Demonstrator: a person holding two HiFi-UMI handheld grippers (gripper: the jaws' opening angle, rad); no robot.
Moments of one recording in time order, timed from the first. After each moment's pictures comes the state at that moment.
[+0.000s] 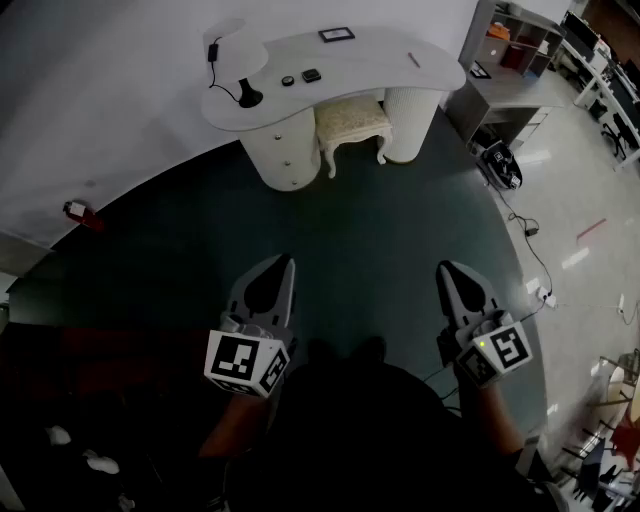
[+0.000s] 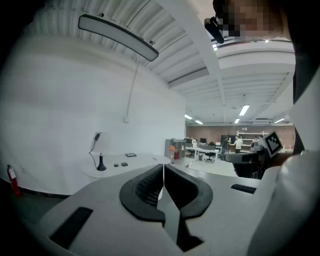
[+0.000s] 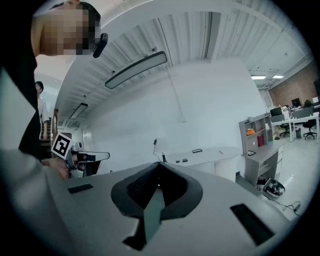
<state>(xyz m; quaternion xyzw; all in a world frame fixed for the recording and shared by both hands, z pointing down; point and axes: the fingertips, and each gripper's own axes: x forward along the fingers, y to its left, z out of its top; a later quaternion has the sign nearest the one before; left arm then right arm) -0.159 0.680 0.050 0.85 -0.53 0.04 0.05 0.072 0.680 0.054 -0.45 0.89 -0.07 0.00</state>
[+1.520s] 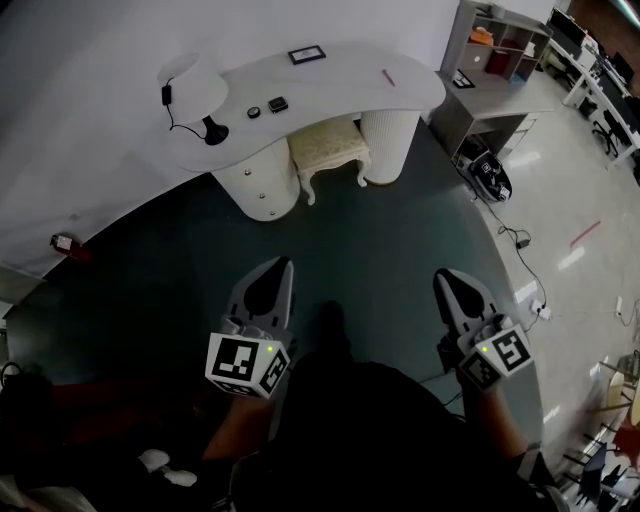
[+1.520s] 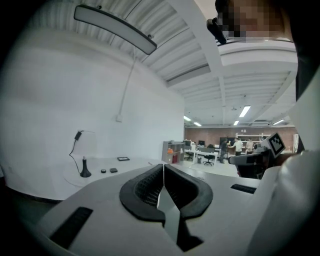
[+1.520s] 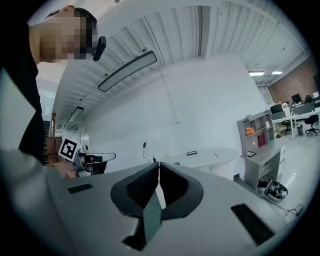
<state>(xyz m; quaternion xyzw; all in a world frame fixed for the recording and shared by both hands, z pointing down) -0.077 0.541 0.050 0.85 -0.52 0.02 0.05 0.153 0.561 0.055 -0.45 0.89 -0.10 0.02</state>
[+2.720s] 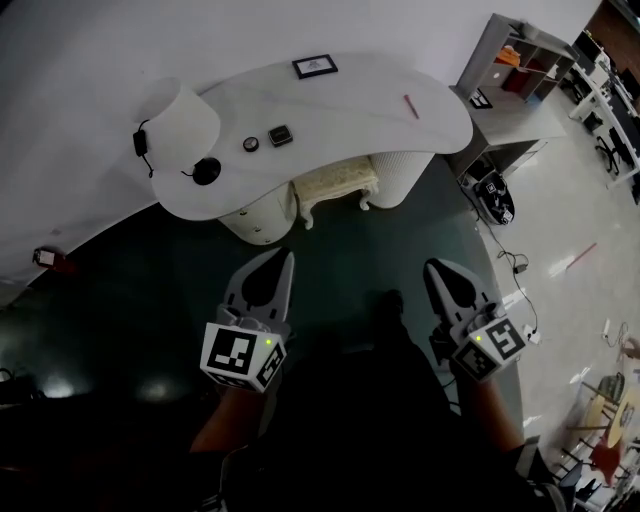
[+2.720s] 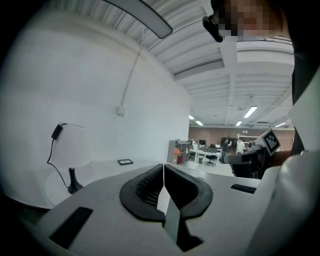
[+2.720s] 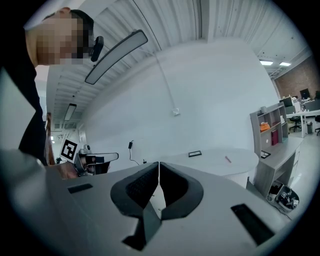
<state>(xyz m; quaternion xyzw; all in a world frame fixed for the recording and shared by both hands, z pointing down) -0.123 0.281 0.049 0.86 -0.51 0.03 0.06 0.086 0.290 0.044 -0.42 0.90 -0.12 0.01</state>
